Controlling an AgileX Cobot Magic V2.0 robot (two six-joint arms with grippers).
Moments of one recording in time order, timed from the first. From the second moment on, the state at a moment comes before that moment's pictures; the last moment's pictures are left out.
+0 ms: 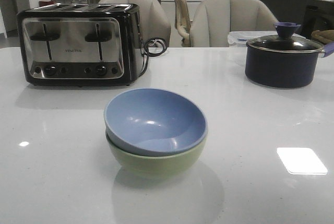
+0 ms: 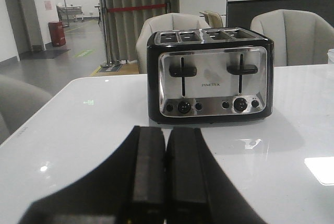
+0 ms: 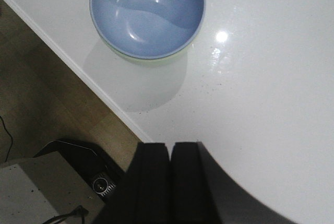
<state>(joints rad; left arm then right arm) -0.05 -0.01 0.00 -0.02 0.05 0.05 0.52 0.82 -0.75 0.20 0.80 -0.25</state>
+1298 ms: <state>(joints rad) -0.05 -0.01 0.00 -0.02 0.05 0.05 -0.02 -0.01 0.03 0.21 0.05 -0.25</state>
